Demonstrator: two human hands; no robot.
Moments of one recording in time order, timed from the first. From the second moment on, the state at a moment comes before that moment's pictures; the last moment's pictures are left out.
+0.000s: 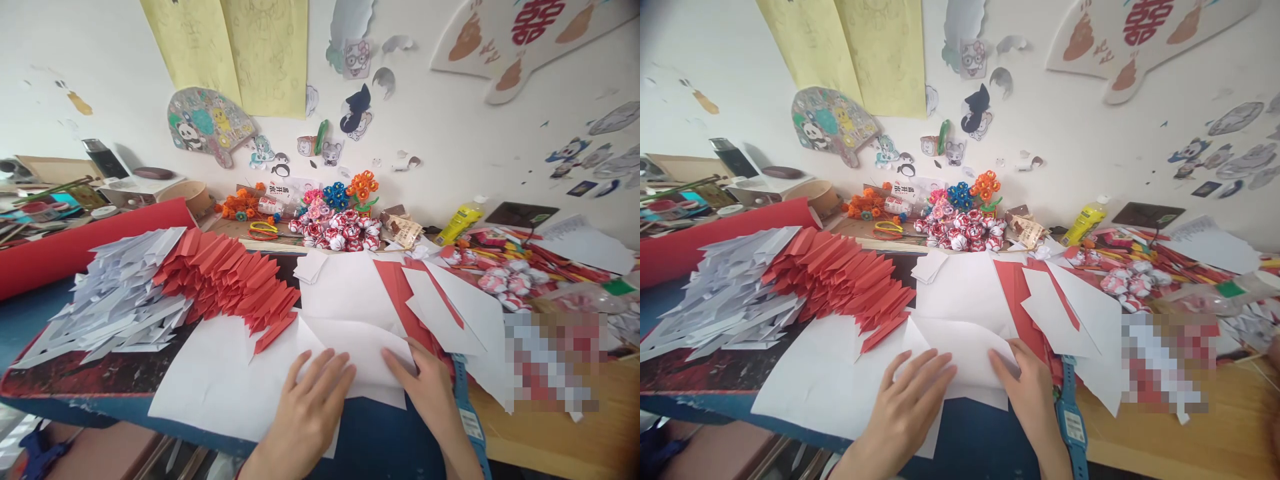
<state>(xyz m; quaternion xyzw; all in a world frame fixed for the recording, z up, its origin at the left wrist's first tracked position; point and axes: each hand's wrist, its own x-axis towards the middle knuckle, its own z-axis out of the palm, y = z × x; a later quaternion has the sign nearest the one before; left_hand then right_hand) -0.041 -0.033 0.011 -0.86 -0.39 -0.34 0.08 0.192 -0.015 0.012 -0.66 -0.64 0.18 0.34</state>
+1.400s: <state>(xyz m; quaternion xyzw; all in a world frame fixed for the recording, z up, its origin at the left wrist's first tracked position) -0.014 -0.025 -0.010 -0.91 -0.36 -0.20 0.10 0.166 -0.036 -0.017 -0.61 -0.75 -0.04 0.27</state>
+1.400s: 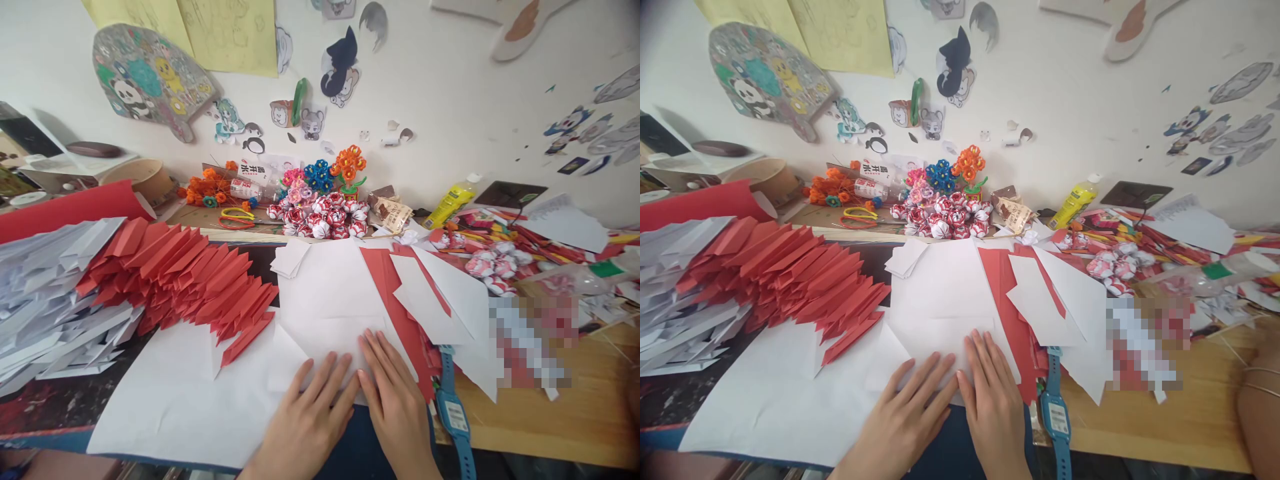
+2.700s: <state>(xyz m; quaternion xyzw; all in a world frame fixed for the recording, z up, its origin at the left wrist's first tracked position) -0.012 -0.024 -0.008 -0.90 -0.37 -0.19 0.10 0.166 -0.033 -0.018 -0.62 -0.74 -0.02 0.27</state>
